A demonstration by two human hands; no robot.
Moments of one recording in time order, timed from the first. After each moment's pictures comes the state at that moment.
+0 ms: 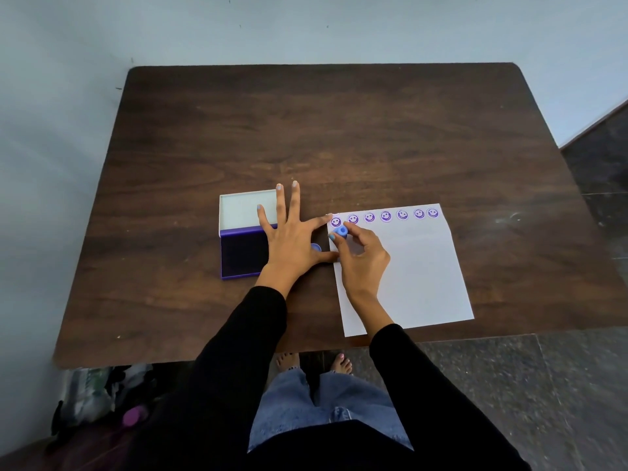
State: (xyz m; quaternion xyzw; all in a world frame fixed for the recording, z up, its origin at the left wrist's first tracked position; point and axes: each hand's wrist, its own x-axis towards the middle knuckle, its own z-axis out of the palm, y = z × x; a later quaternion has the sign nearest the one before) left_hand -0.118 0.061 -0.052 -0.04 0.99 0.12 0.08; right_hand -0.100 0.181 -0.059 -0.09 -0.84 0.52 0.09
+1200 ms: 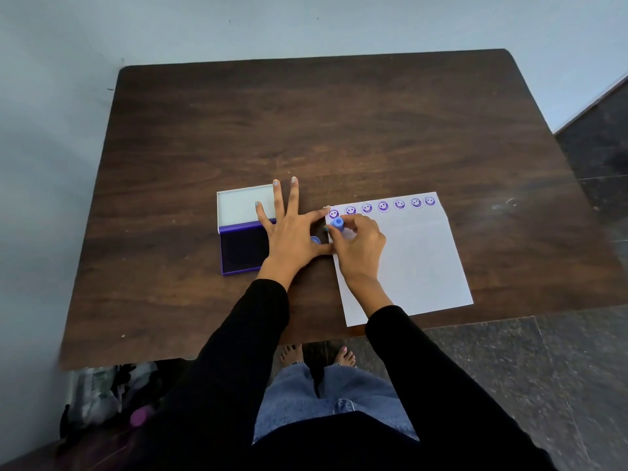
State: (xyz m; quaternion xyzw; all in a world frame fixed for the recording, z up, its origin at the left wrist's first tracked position) left_hand -0.118 0.060 -0.056 -0.03 0.99 0.15 0.07; right_hand -0.106 0.178 -0.047 -0.08 -0.89 0.45 0.05
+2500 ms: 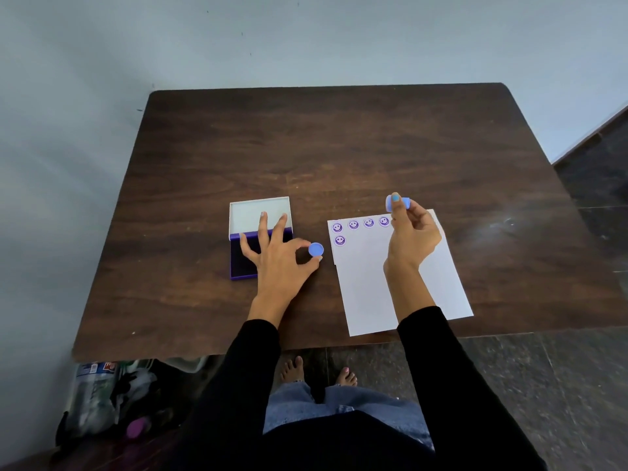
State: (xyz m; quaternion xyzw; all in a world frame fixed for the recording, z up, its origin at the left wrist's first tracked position) left_hand -0.065 0.052 -0.038 -0.14 0.97 0.21 -0.04; right_hand -0.131 0.215 0.000 -0.28 -0.58 0.75 0.15
